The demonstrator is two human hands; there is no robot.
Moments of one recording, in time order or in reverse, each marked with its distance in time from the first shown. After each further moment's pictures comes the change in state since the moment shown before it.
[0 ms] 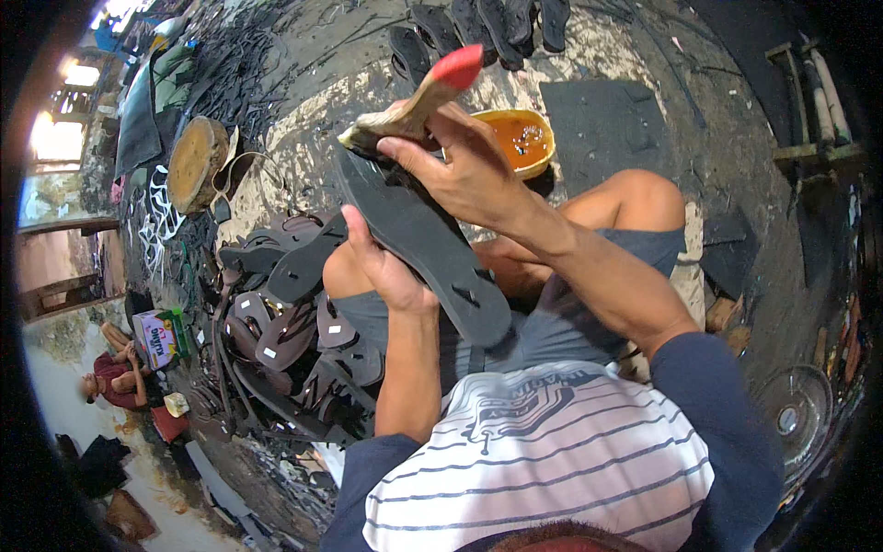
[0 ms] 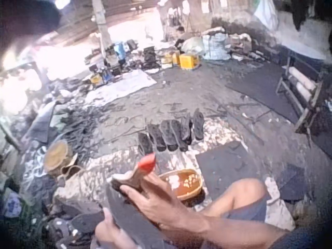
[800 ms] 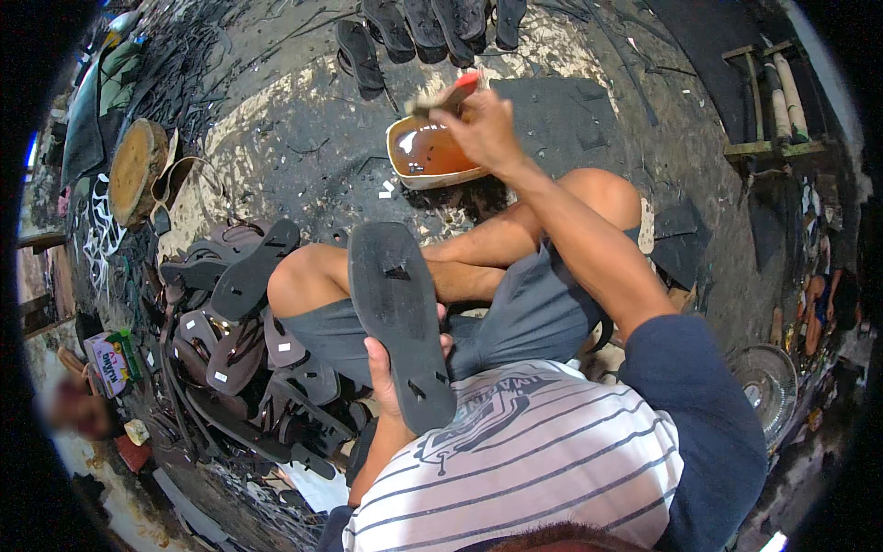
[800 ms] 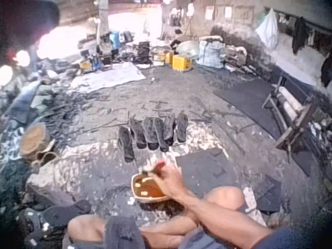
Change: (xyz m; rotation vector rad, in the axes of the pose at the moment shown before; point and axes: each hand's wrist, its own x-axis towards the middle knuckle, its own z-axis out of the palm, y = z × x) left_hand -0.126 -0.013 -0.072 -0.016 0.071 -0.308; right_hand -0.046 0.157 -0.043 -0.428 0.011 0.336
